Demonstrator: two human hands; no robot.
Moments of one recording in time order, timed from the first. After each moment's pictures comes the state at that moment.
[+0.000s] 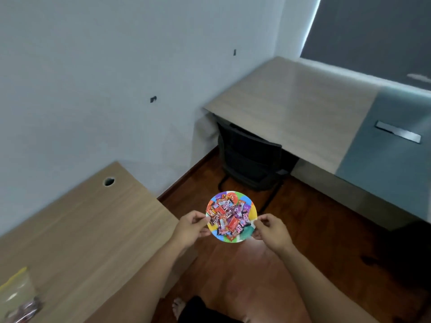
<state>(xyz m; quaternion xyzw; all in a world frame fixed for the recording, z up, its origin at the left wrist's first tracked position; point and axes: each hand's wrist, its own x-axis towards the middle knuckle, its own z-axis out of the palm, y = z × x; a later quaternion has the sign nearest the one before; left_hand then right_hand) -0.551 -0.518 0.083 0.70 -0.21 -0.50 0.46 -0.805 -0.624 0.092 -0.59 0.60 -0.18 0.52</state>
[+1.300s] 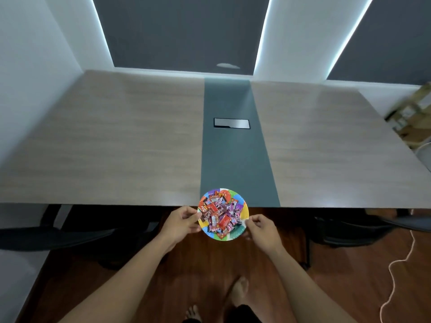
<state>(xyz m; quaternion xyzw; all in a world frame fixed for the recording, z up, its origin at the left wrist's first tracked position) -0.900 -1.025 0.090 0.58 -0.45 -0.64 0.24 -1.165 -0.936 0.082 -0.32 0.76 -0.36 0.43</state>
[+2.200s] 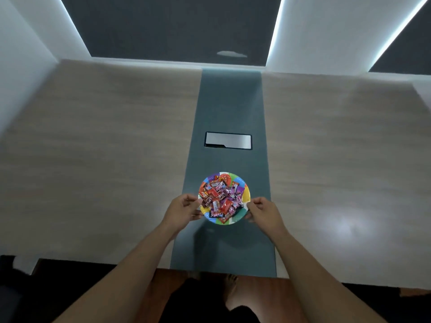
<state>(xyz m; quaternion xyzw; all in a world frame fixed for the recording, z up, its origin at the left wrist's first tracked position) -1.089 -1.325 0.059 0.61 -0.40 -0.63 0.26 -1.362 -1.269 0.055 -0.33 0.74 -0.32 0.48</state>
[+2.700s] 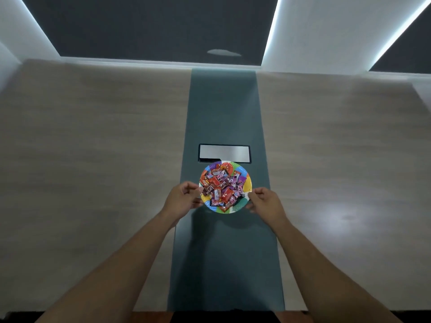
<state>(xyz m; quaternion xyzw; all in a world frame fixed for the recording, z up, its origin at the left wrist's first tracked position) -1.116 -1.480 0.052 0.59 -0.43 -0.64 0.24 -1.383 -1.405 0.047 -0.30 0.77 -0.32 0.46</state>
